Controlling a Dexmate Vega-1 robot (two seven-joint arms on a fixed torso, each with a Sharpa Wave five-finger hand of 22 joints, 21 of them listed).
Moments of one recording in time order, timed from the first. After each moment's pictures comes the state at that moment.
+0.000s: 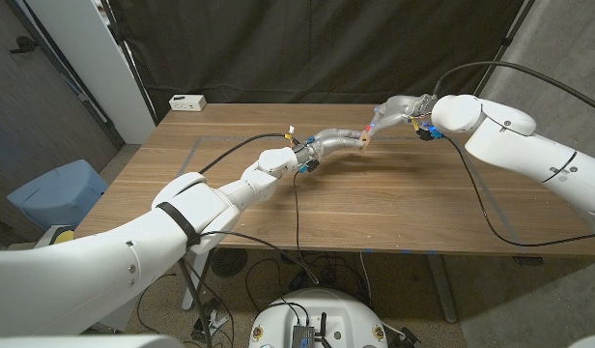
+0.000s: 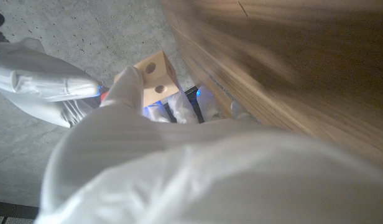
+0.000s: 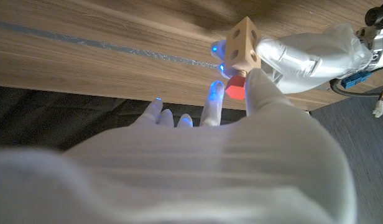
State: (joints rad) left arm 0.24 0.00 0.74 -0.37 -0.34 -0.59 -0.49; left_hand 0.86 0.06 0.32 -0.15 0.19 0.82 -0.23 0.19 0.19 0.79 -0.20 0.21 0.34 0.41 -0.04 0.20 0.18 0.06 0.21 0.19 0.17; right arm -0.52 -1.02 -0.63 -2.07 -0.14 -0.62 0.37; right_hand 0.87 -0.08 0.40 -0.18 0.18 0.60 -0.05 0.59 0.22 0.09 -0.03 0.21 0.21 0.05 0.09 0.20 0.19 0.16 0.07 0.20 0.17
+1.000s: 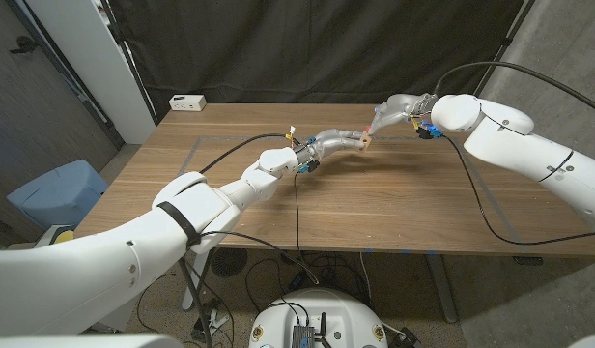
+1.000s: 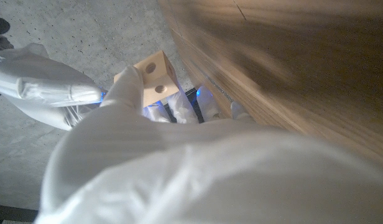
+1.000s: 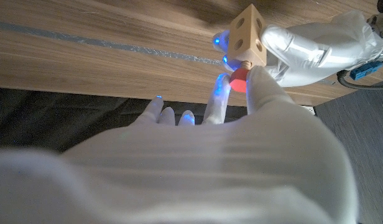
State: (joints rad) left arm 0.23 0.00 0.75 -0.37 -0.33 -0.57 -0.49; left_hand 0.87 0.06 0.32 -0.15 0.19 0.82 -0.23 0.19 0.19 0.79 -0.20 0.21 0.34 0.41 -0.04 0.20 0.18 0.06 0.21 0.19 0.17; right arm -0.51 -1.00 -0.63 -2.05 -0.13 -0.62 0.35; right_hand 0.89 -0.09 0.40 -0.17 0.18 0.74 -0.07 0.66 0.24 0.16 -0.05 0.22 0.21 0.08 0.07 0.21 0.19 0.19 0.06 0.20 0.17
